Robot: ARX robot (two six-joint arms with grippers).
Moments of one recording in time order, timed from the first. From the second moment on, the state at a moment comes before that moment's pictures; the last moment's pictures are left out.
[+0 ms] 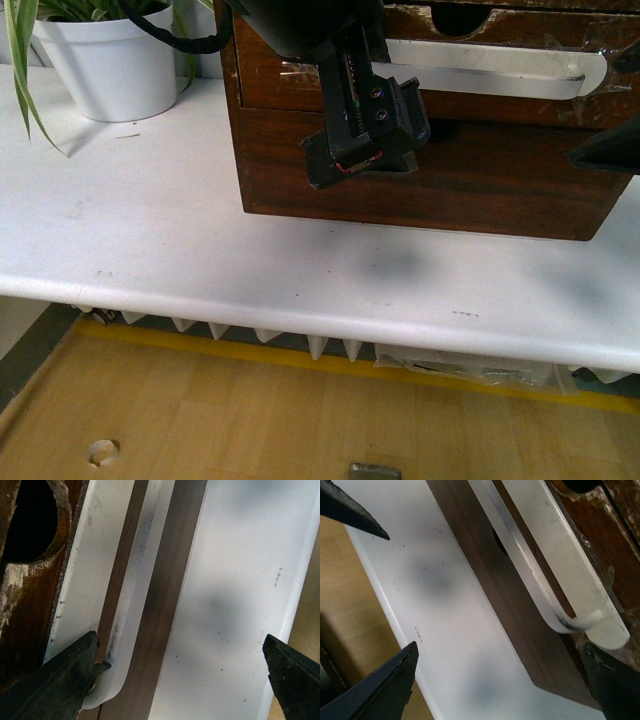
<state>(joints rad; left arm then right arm) -0.46 1.85 1.41 -0.35 0.28 0.99 0.13 1.50 1.06 -0.38 -0.39 -0.85</state>
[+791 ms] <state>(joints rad) -0.46 1.84 1.40 -0.39 0.32 1.01 0.19 1.63 1.16 -0.43 -0.40 -0.89</state>
